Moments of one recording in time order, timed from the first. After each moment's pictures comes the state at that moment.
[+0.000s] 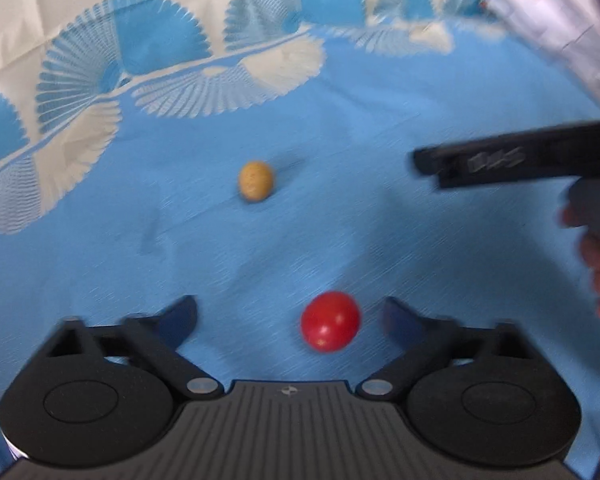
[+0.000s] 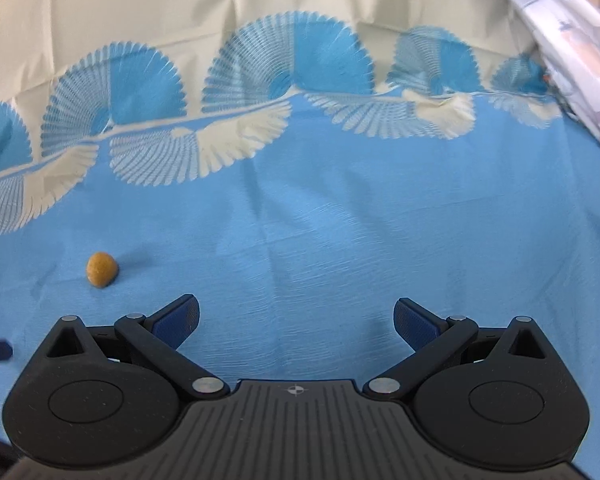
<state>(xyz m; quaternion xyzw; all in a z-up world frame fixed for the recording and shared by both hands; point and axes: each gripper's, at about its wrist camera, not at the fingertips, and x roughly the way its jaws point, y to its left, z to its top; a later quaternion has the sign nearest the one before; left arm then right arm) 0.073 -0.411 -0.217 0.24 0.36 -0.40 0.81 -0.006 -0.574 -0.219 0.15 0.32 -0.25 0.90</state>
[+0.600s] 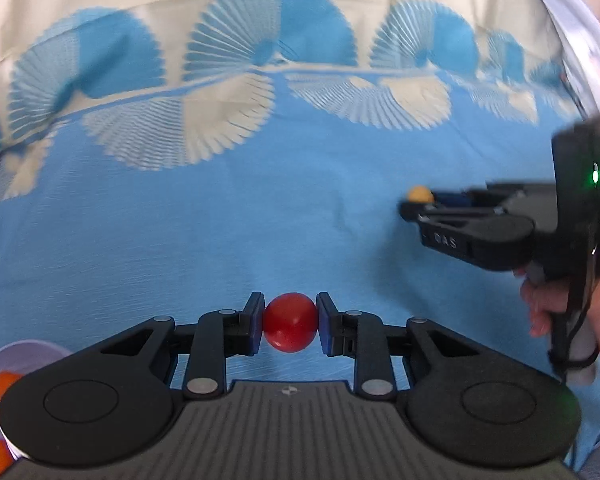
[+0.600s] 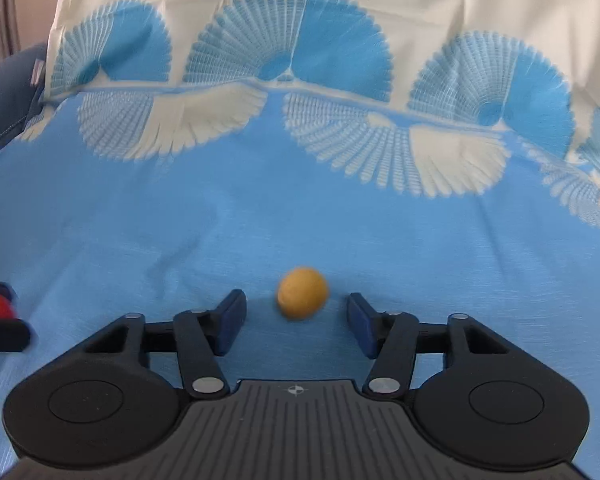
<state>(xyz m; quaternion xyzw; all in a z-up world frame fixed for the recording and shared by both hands) 0.142 -0.292 -0.152 0.16 0.41 -0.30 0.85 0.103 -0.478 -0.222 0.05 0.34 -0.10 0.93</state>
